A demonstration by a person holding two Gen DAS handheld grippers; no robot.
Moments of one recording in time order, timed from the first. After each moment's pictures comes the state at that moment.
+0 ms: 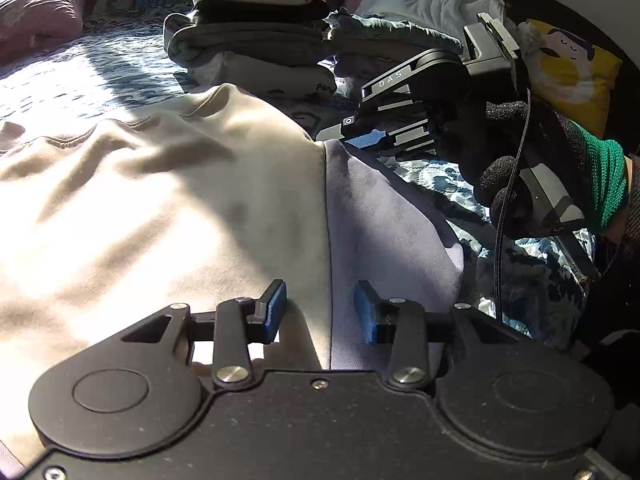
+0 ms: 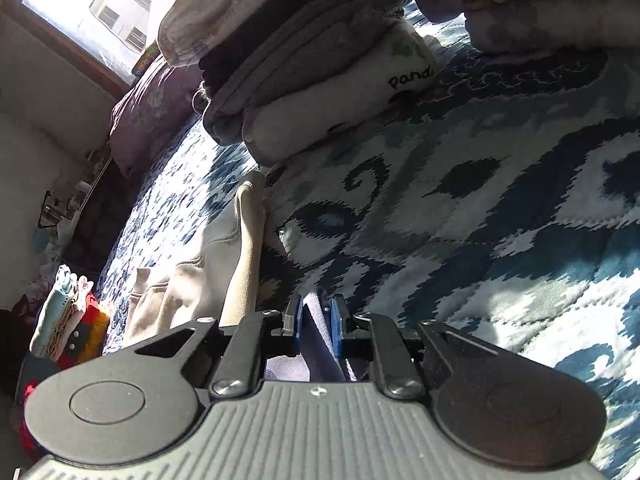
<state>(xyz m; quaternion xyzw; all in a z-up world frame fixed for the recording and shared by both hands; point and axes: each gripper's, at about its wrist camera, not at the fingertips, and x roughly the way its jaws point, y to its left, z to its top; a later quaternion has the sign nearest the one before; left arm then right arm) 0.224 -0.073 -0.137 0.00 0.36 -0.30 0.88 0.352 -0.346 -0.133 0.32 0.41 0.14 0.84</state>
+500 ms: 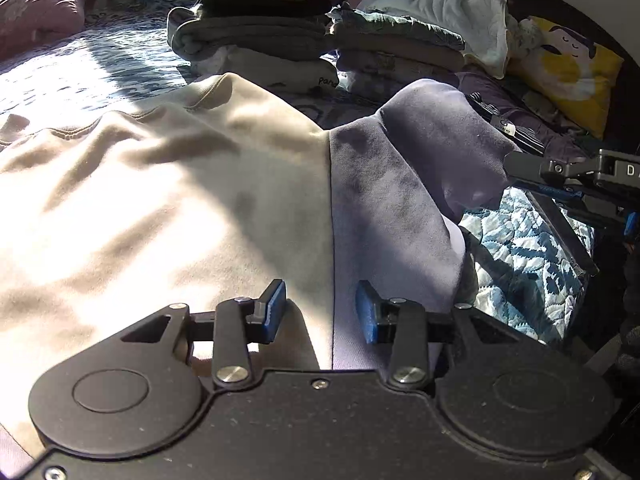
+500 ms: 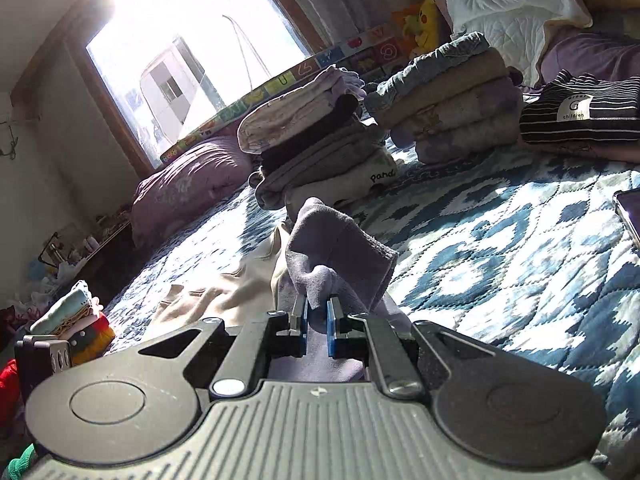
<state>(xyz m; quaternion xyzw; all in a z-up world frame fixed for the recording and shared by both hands) 0.221 -0.069 -0.135 0.00 0.37 -0.30 0.88 0.126 -0.331 -0.105 0.24 0.22 0.07 0.94</state>
